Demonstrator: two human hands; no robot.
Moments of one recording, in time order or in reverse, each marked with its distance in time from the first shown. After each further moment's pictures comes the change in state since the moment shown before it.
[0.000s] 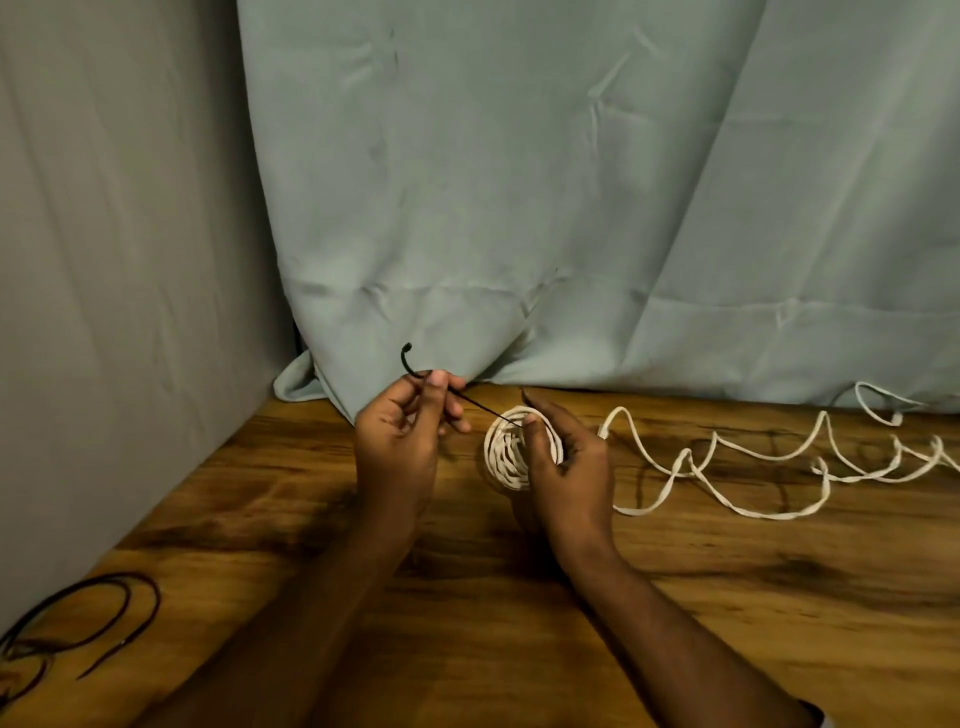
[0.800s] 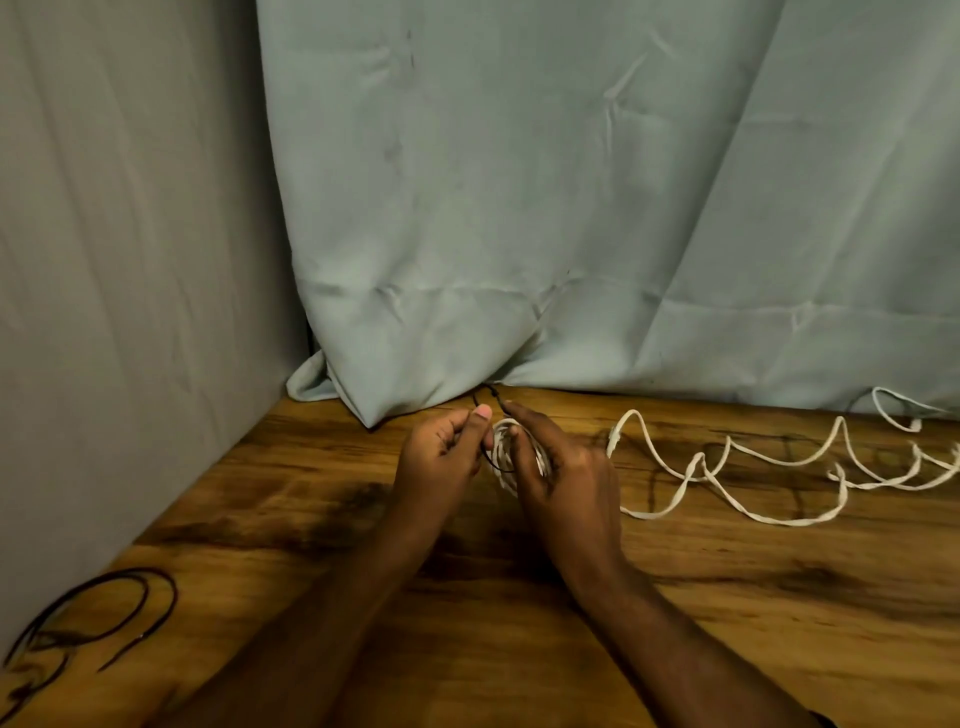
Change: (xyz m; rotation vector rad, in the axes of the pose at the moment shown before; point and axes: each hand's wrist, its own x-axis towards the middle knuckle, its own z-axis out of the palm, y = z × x) left_hand 0.001 -0.035 -0.005 0.169 -0.252 -0.164; right_hand -0.008 -0.013 -0.004 -0.363 -0.099 -0.351
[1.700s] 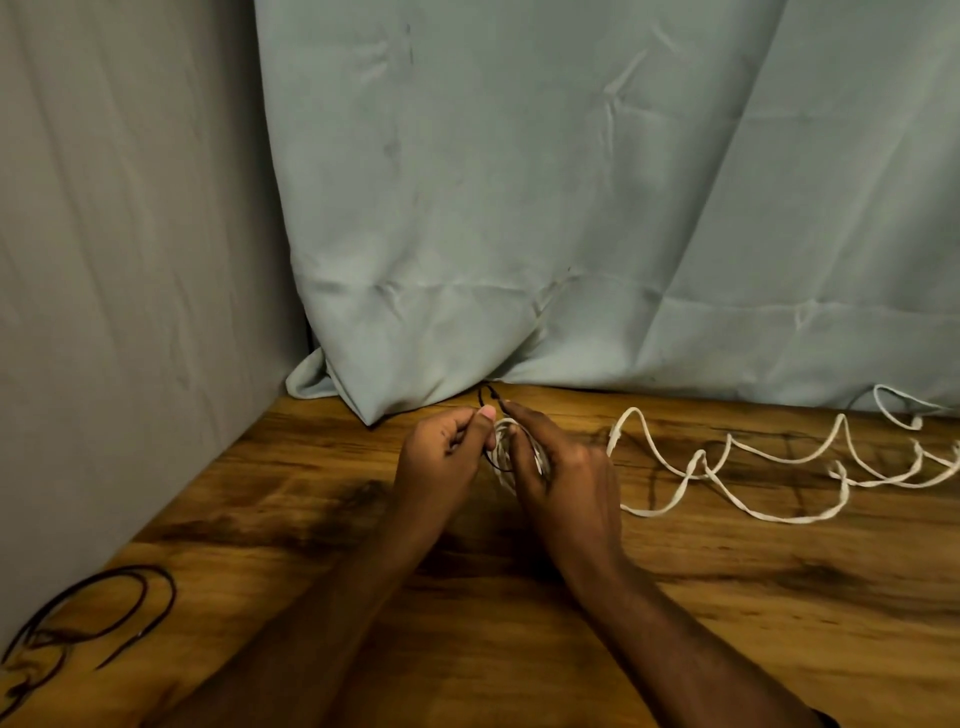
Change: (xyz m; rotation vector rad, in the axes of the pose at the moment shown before) left_hand -0.003 0.002 -0.001 0.193 0.000 0.082; right_hand 0.000 0.001 0.001 -0.032 -0.015 -0.009
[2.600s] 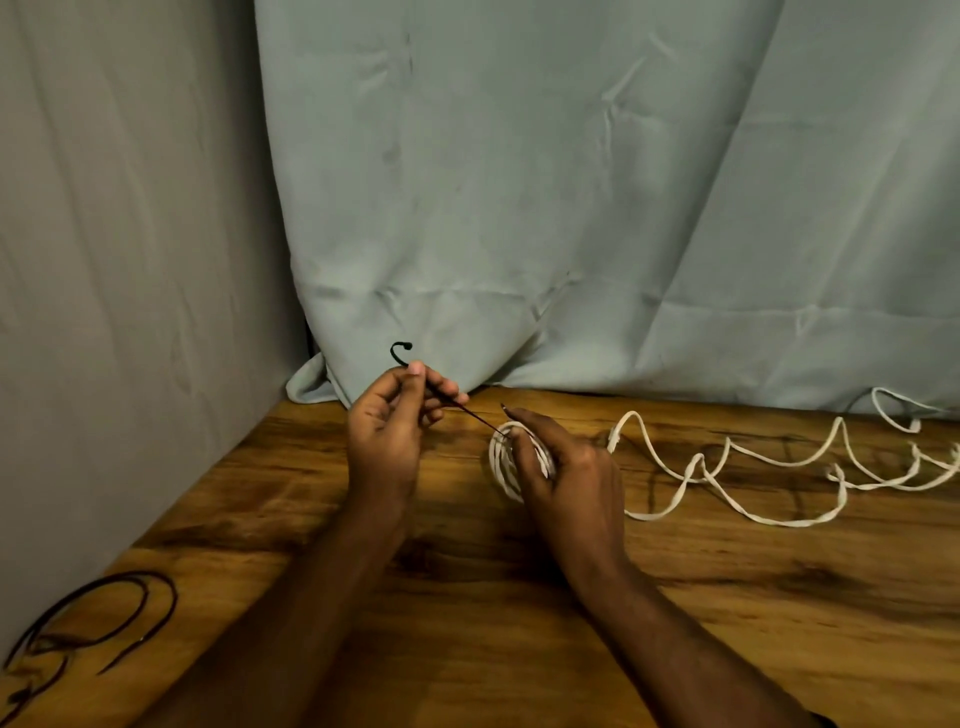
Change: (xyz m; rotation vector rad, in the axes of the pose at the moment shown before) left_hand 0.012 0.027 -0.022 -0.505 0.274 -0.047; right_hand 0.000 0.007 -0.001 0.015 0.004 0.072
